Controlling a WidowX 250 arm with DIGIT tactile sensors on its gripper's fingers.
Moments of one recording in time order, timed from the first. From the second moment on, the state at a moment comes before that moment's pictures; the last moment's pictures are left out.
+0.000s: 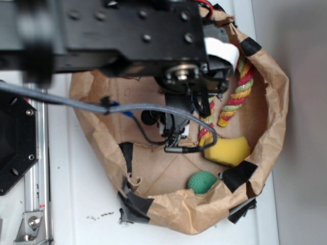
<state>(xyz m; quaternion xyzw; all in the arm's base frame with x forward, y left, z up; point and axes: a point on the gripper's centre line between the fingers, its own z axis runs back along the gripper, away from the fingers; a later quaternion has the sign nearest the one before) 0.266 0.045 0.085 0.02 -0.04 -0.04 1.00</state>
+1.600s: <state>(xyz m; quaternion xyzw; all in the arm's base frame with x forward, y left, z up) 0.278 0.056 0.032 0.03 0.00 -0.06 1.00</state>
